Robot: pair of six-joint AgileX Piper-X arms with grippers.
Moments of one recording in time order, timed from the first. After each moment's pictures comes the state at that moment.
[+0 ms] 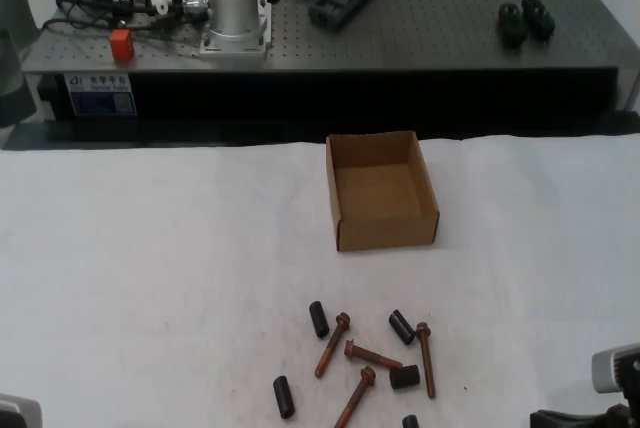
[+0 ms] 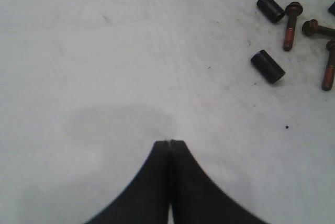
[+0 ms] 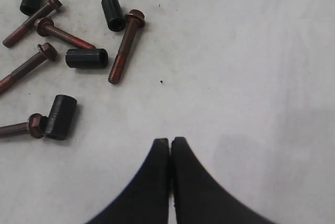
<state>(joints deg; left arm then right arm) -32.3 11.7 -8.3 40.0 -7.7 -19.1 7.7 29.2 -3.9 20.6 -5.9 4.0</state>
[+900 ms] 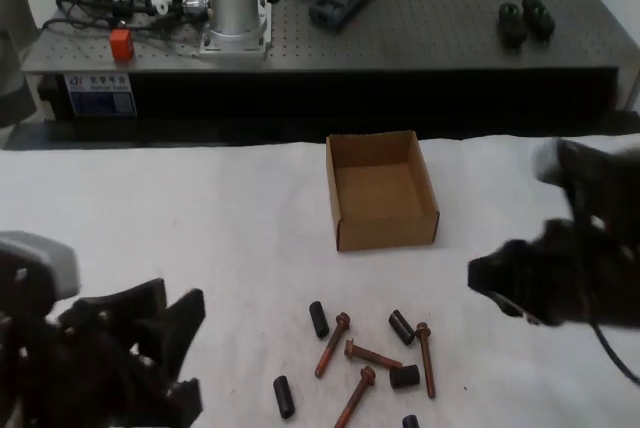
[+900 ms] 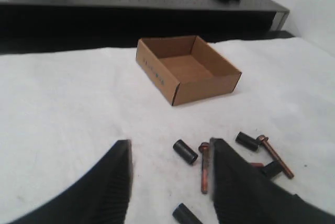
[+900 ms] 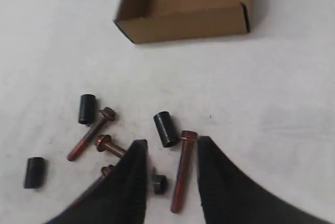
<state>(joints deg) -32.3 36.3 -14.5 2.7 -1.4 -13.4 7.8 76.5 -41.4 26.2 -10.4 9.7</state>
